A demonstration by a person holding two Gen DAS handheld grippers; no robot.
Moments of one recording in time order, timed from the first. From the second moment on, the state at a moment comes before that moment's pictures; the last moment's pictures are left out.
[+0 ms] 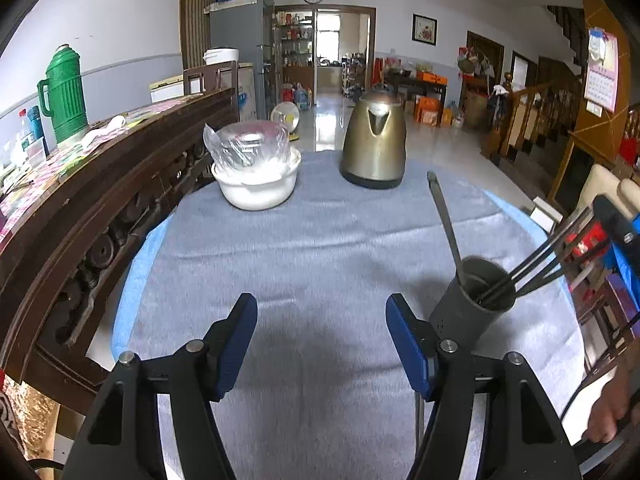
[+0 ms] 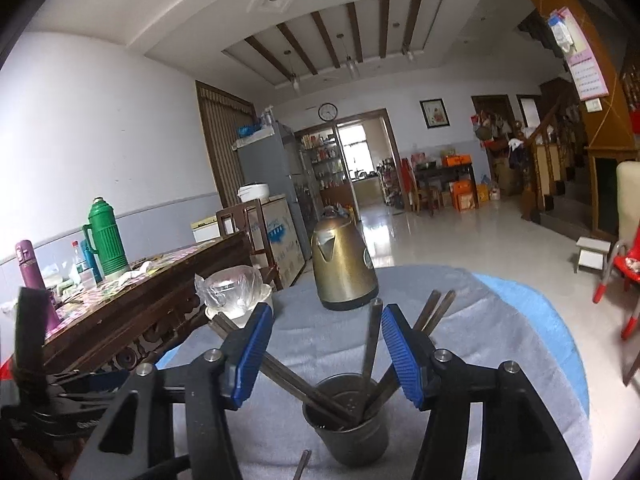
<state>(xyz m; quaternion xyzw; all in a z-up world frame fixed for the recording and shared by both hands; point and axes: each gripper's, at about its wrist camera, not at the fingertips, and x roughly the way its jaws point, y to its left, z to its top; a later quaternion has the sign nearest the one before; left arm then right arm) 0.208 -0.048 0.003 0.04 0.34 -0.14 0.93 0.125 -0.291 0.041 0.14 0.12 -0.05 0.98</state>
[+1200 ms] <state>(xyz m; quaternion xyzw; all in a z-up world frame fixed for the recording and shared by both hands) 0.203 -0.057 -0.041 0.07 0.41 -0.13 0.90 0.101 -0.298 -0.073 0.20 0.32 -0.04 0.93</state>
